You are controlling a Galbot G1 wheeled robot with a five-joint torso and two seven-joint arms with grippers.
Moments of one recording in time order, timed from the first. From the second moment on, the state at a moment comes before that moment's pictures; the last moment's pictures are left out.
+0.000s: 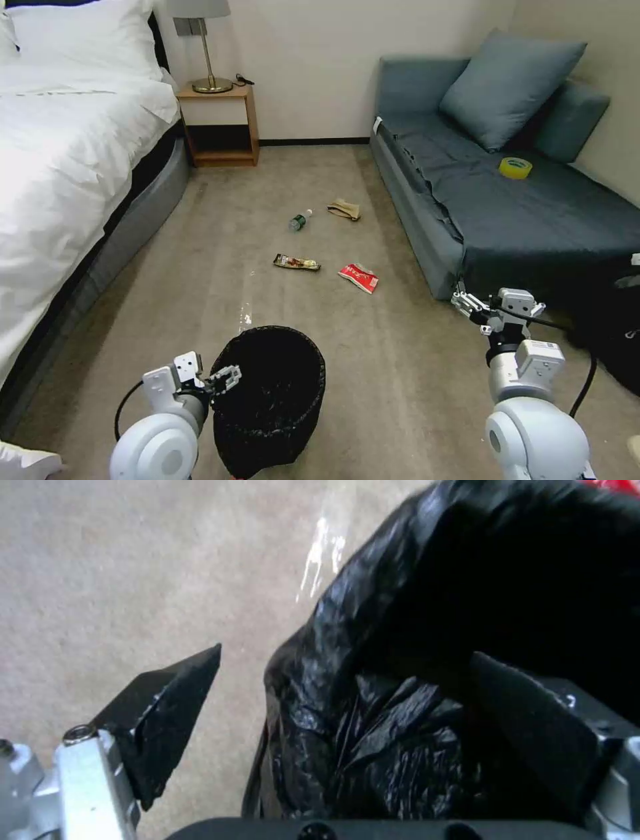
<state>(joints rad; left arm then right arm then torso) 1.52 -1.28 -0.45 -2.19 -0.92 0.74 -0.76 -1.49 1.39 0.58 2.27 0.12 -0.33 0.28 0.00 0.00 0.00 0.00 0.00</state>
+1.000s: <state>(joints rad) 1.47 -1.29 -0.42 -2.10 -1.08 0.73 -0.81 -1.46 1.39 0.58 2.22 0.11 -0.30 0.29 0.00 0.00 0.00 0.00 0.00</state>
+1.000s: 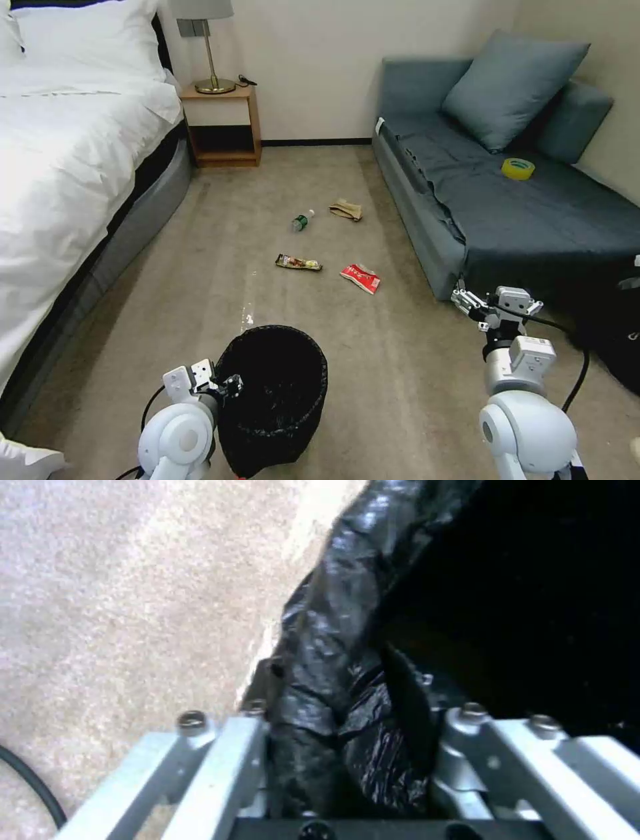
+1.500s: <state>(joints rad) 1.50 -1.30 -0.56 -2.29 -1.04 0.74 -0.82 -1.45 1.38 0.58 2.22 0.19 -0.15 0.30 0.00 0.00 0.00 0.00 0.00</state>
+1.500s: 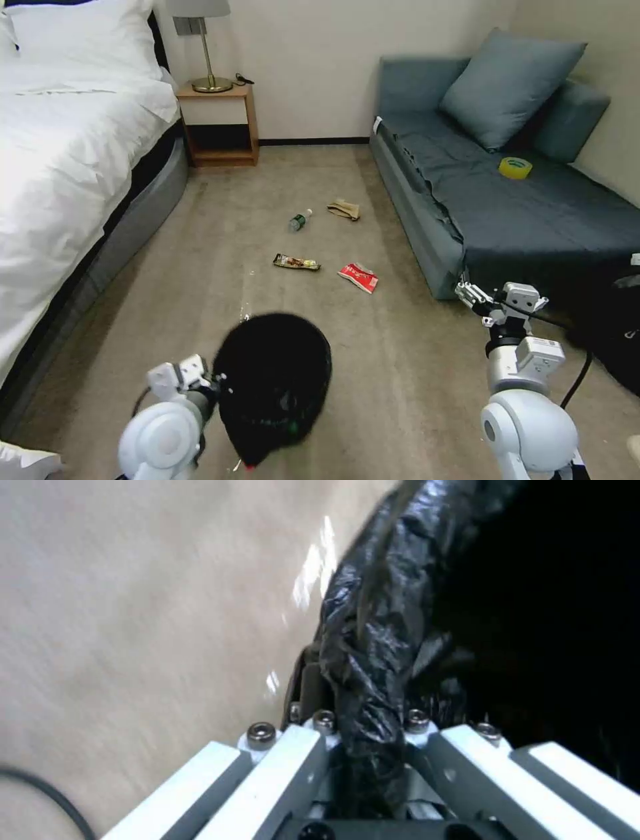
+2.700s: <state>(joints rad) 1.61 -1.33 -0.72 -2.36 -0.77 0.74 -0.74 -1.47 1.36 0.52 2.19 0.21 -0.06 0.20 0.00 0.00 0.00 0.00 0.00</state>
